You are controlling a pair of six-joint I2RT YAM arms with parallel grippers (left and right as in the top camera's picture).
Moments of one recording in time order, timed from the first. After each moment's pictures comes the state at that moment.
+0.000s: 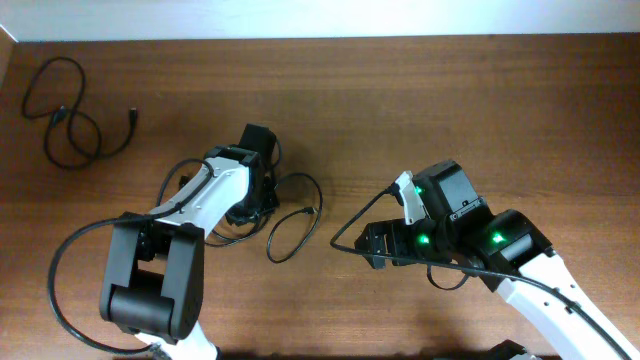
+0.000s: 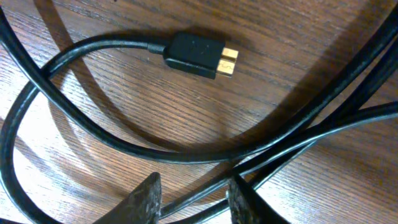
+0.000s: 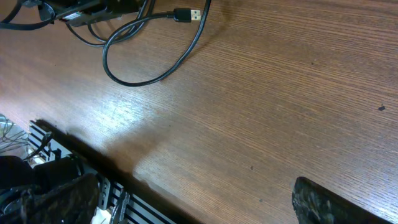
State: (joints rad) left arm -0.25 1.84 1.14 -0.84 -0.10 -0.64; right arm 0.52 1.19 1.02 -0.93 -0.36 0.41
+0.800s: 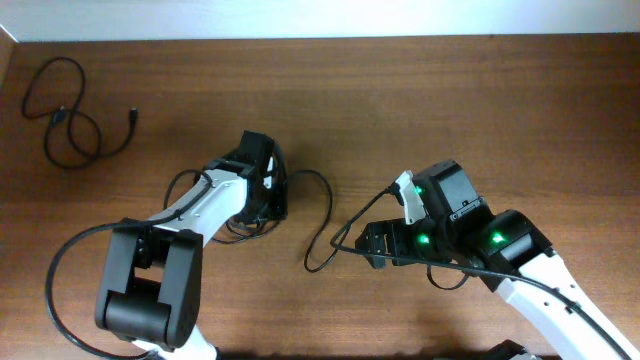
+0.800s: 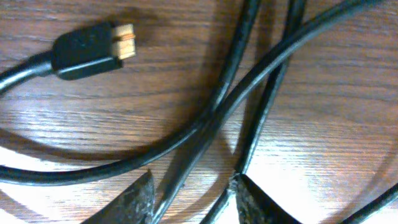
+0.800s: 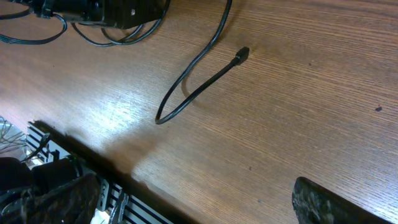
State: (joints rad) left arm -0.25 1.81 1.03 -0.65 0.12 -0.34; right arm 0.52 1.19 1.02 -0.93 -0.36 0.41
